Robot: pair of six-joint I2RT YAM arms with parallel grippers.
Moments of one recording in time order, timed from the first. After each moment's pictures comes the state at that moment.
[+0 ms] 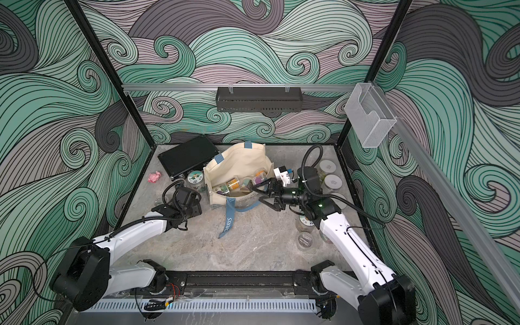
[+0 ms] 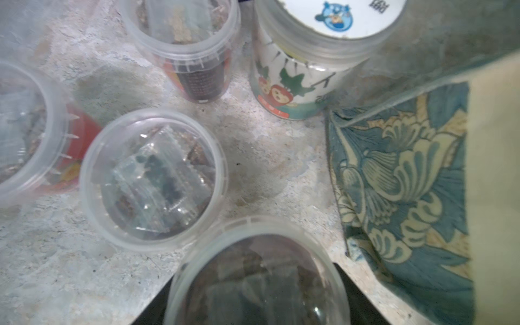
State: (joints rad) left arm -0.43 1.24 0.62 -0.38 -0.33 -0.68; right arm 0.38 1.06 0.86 -0.24 -0.91 1.08
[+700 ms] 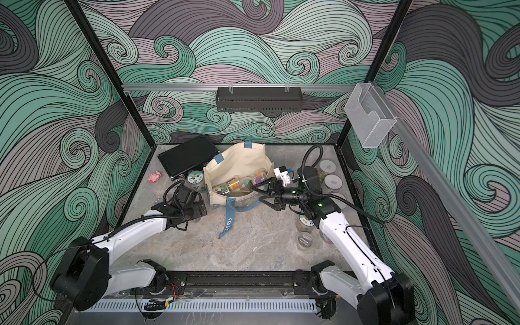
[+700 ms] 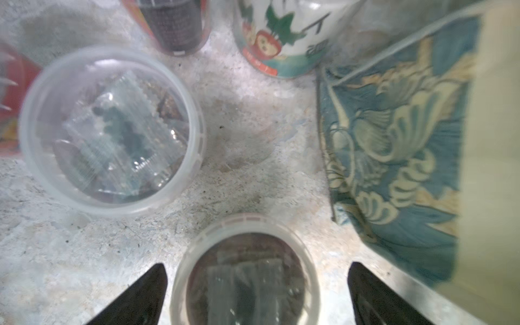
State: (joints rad) left arm -0.43 1.20 0.67 -0.51 -0.23 -0.71; right arm 0.36 1.07 0.86 -0.23 -0.92 1.08
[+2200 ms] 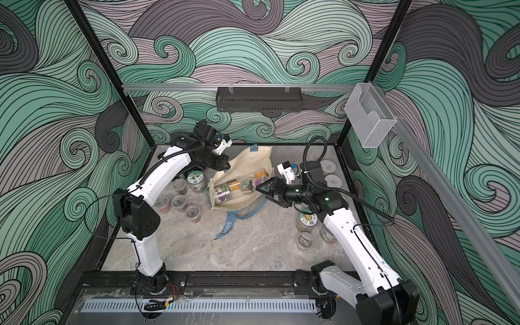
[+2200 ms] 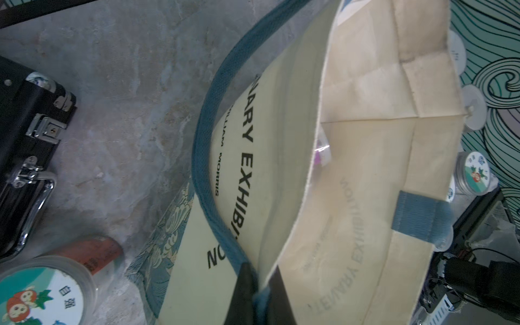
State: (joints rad) left arm -0.46 1.85 1.88 -1.06 0.30 -0.03; right arm 0.35 1.09 1.05 -0.58 -0.82 0.77
